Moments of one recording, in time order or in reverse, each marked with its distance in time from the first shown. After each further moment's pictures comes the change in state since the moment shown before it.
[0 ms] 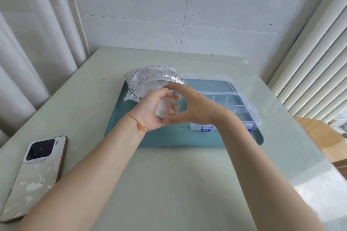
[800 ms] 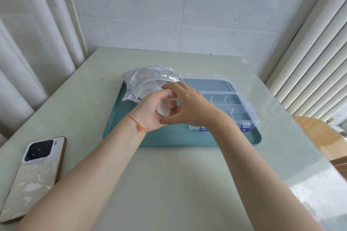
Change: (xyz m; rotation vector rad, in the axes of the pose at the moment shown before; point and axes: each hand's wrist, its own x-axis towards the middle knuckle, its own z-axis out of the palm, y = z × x) left_hand 0.000 -0.003 0.005 0.040 -0.101 0.033; right_hand 0.002 -0.006 0.011 -0.256 0.176 -0.046
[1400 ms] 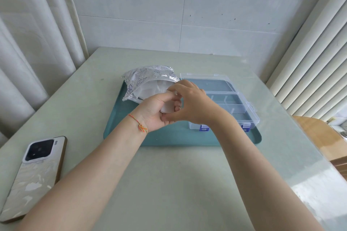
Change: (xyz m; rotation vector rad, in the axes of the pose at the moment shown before) left_hand 0.001 -0.002 0.001 0.005 -0.005 -0.041; right_hand 0.001 0.002 -0.007 -0.028 -0.036 0.054
